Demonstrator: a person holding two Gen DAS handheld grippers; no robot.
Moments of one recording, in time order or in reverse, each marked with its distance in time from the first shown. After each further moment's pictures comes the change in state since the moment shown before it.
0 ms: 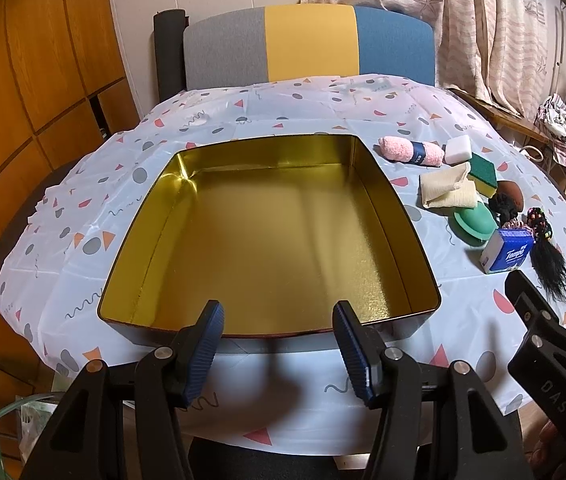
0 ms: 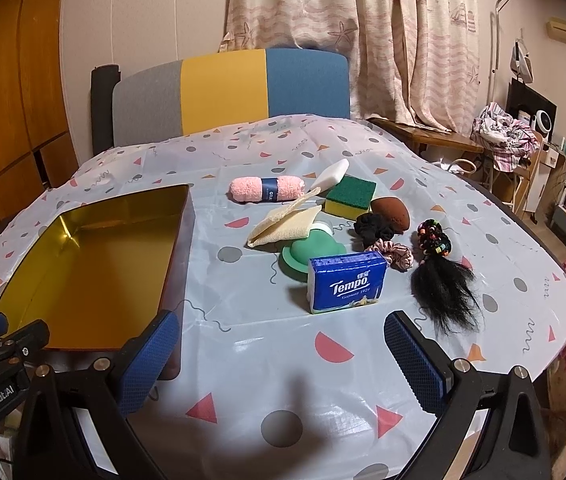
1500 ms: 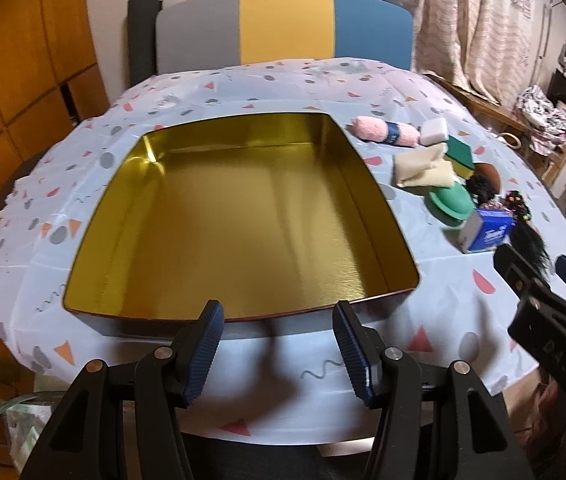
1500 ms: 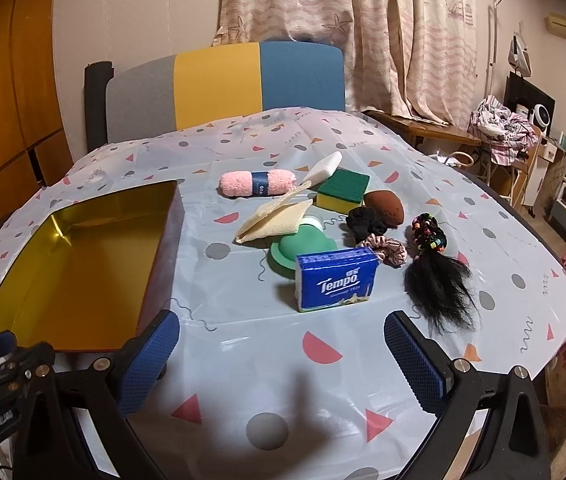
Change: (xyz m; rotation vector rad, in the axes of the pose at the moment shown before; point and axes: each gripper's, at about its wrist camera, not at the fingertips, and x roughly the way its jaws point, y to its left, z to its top) left arm 0.011 -0.006 -0.005 0.029 0.061 -0.121; right arm 0.010 -0.013 0.003 0.015 0.030 -0.007
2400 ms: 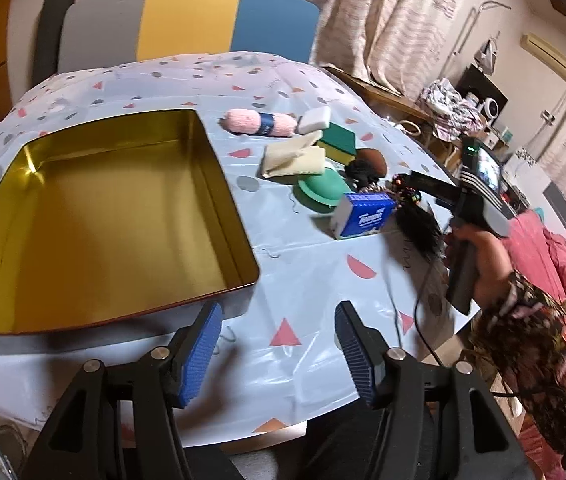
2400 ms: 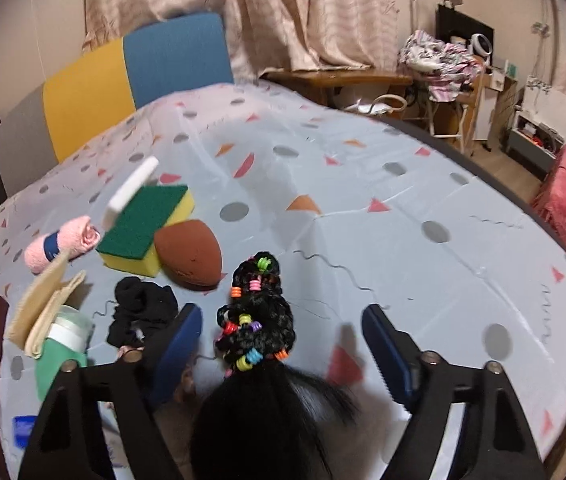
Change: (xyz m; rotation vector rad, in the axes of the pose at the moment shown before) left arm -0.007 -0.049 0.001 0.094 0.035 -0.381; right arm 0.155 -0.206 0.069 0.232 0.111 -0.155
